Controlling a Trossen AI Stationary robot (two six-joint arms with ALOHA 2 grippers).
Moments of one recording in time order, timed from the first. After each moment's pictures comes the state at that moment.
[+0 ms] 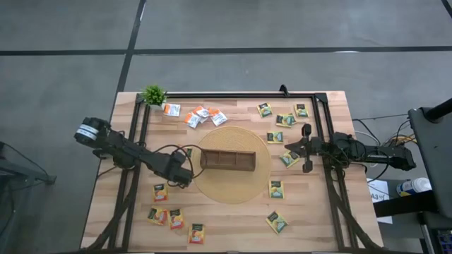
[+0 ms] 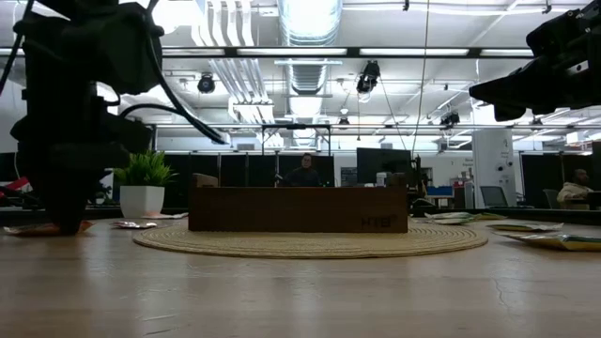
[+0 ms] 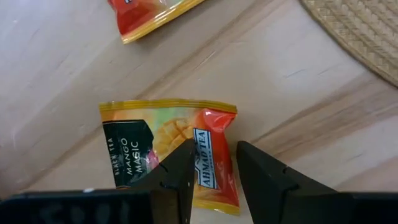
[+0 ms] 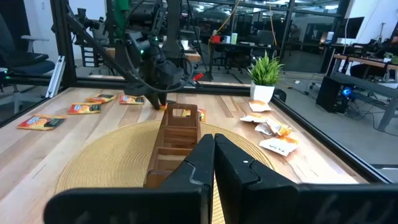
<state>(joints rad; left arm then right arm) -0.32 1.52 0.74 -0.84 -0.16 -1.25 -0.07 0.04 0.01 0.00 0.00 -0.05</state>
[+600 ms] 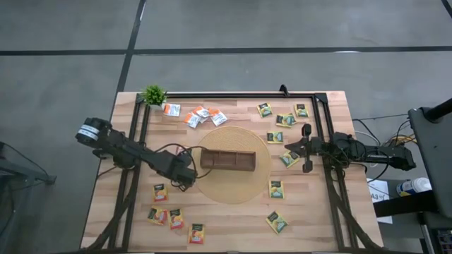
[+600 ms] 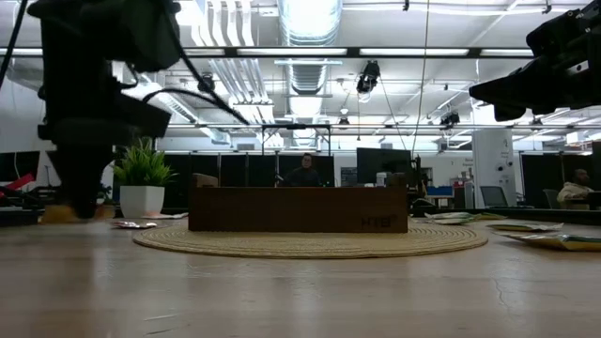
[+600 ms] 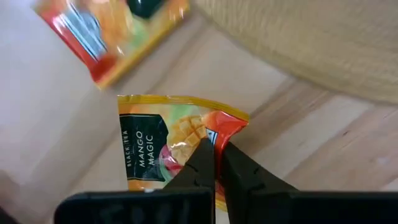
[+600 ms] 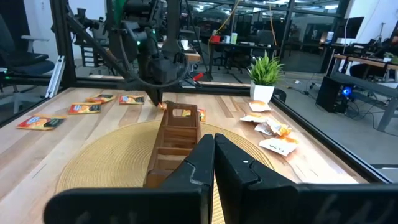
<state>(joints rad) -0.32 1.52 0.85 -0.90 -0.19 -1.05 -0.07 0.04 0.01 0.00 0.00 -0.05</state>
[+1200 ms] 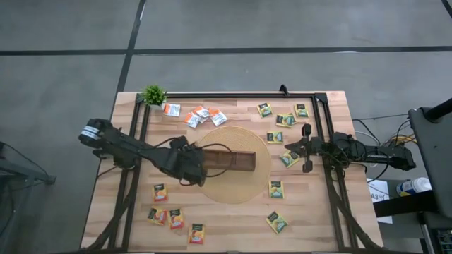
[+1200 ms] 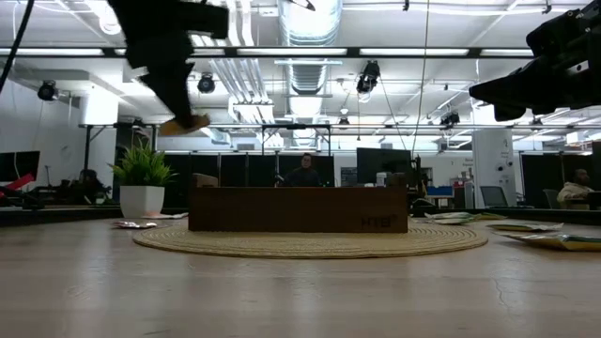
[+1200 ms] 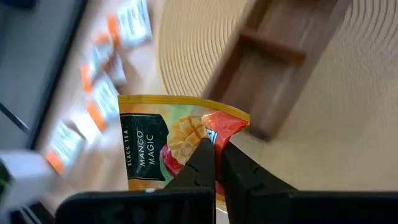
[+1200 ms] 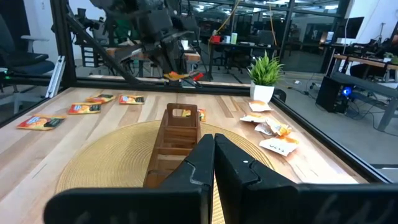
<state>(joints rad) -0.32 1.56 1.24 -1.08 -0.60 -0.64 -0.07 0.04 0.01 0.00 0.00 -0.05</state>
